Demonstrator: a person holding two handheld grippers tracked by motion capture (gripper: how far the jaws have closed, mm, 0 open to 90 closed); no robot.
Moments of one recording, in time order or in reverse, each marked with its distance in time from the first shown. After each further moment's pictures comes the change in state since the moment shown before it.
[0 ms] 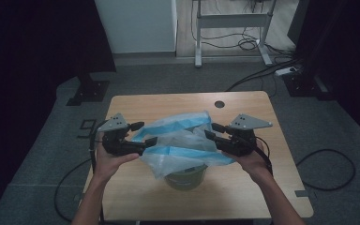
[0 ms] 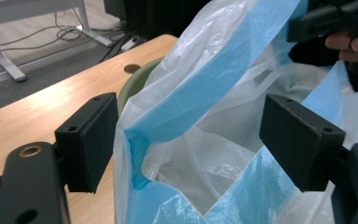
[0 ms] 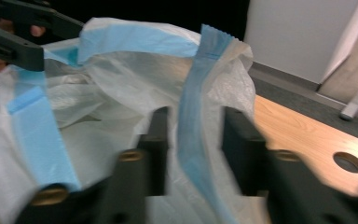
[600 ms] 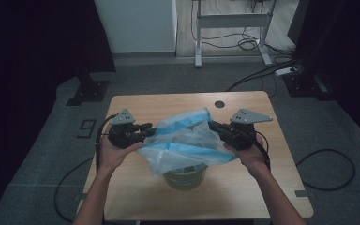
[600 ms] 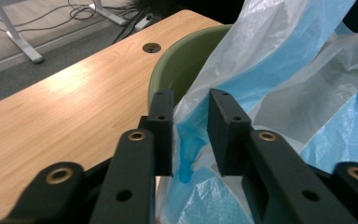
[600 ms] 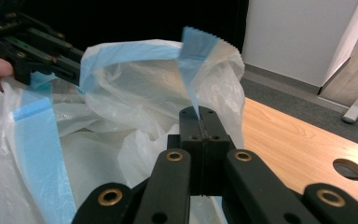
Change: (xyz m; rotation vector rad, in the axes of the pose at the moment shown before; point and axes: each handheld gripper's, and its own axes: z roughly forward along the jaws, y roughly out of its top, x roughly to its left) left arm 0.023 -0.004 0.024 0.086 0.052 0.004; right arm -0.014 0.004 0.007 -0.027 0.008 0.020
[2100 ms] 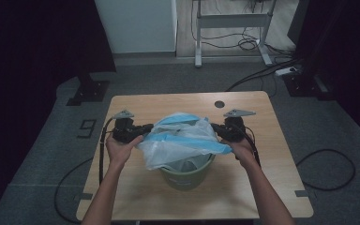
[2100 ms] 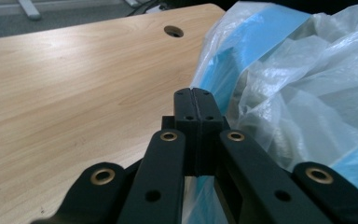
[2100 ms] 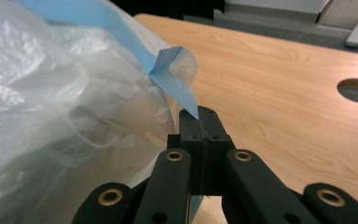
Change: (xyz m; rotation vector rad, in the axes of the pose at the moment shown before) left arm 0.042 -0.030 0.040 0.008 0.002 -0.253; right arm -0.068 -0.065 0.077 0.182 -0.052 0.171
